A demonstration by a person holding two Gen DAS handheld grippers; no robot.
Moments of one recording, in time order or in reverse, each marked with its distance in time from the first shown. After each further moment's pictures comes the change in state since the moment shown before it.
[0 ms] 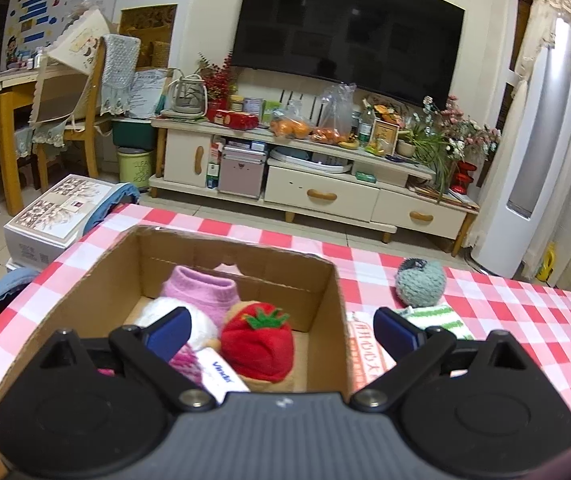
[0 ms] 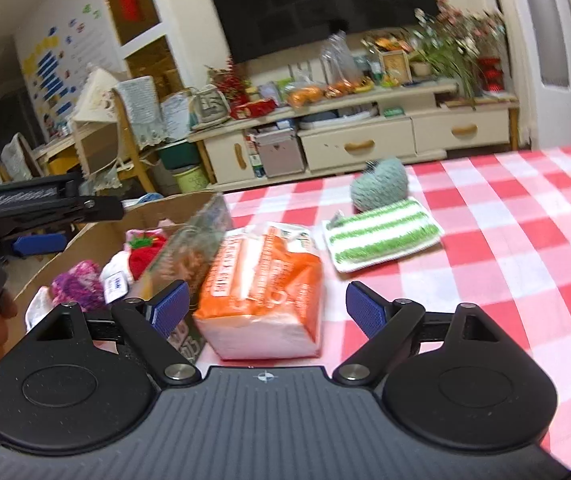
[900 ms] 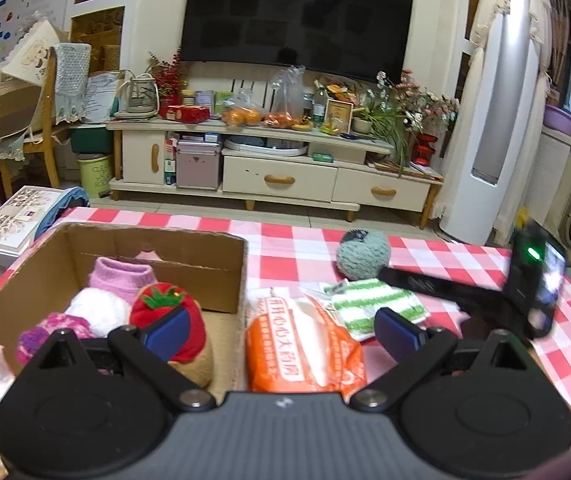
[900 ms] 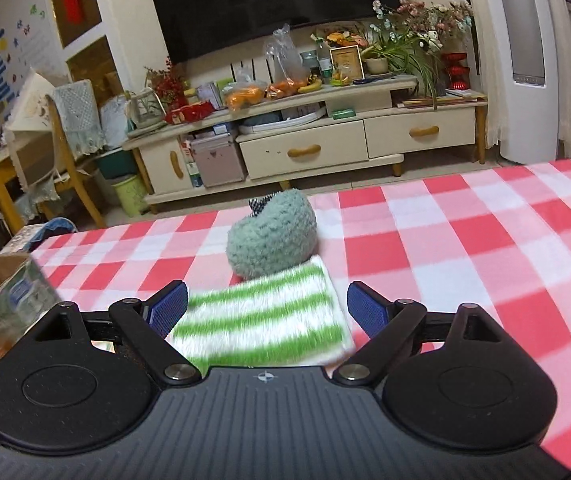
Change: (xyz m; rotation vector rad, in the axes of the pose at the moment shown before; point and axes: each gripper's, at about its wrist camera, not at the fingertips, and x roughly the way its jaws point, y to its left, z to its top) left arm 0.002 -0.059 -0.014 0.100 0.037 -0.076; right arm 0.140 -0.084 0.058 0.002 -0.010 -0.122
